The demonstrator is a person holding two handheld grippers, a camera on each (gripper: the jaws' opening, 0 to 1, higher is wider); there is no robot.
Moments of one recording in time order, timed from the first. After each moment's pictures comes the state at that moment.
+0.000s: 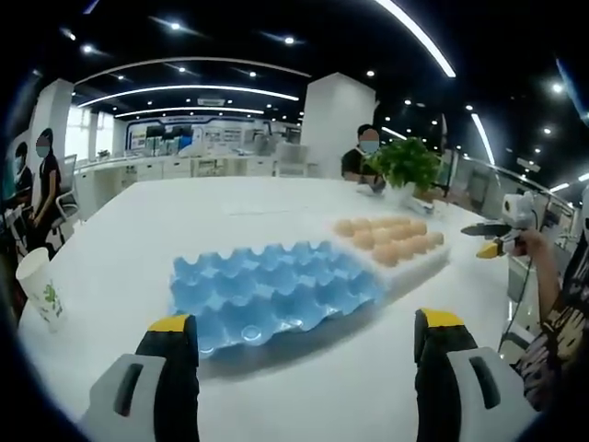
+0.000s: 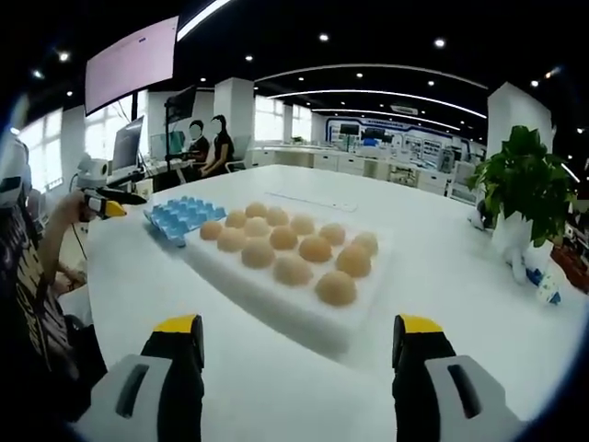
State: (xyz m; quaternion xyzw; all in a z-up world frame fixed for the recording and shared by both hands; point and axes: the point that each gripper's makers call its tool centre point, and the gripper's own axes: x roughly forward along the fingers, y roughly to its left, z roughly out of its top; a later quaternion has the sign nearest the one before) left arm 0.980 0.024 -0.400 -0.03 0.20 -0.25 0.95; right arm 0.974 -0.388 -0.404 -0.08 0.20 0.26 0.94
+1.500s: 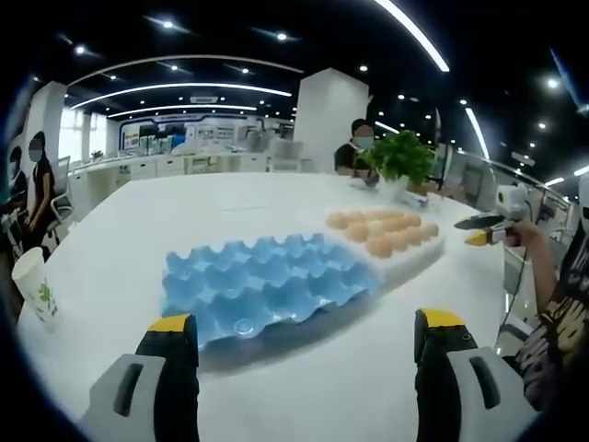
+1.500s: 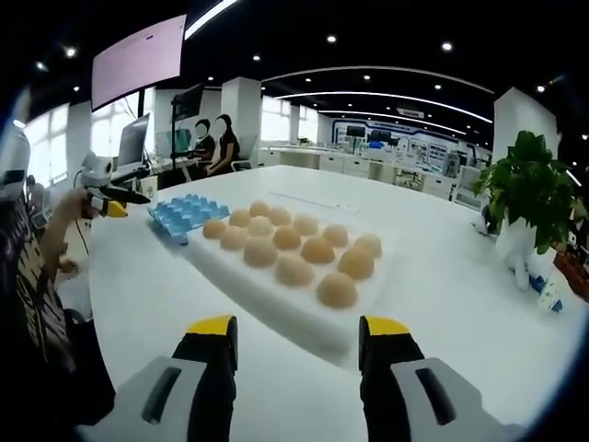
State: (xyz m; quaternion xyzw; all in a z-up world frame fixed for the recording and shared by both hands) left arm 0.973 0.017 -0.408 -0.02 0.20 -0.26 0.94; right arm 0.975 -0.389 -0.405 -0.09 0.20 0.27 0.94
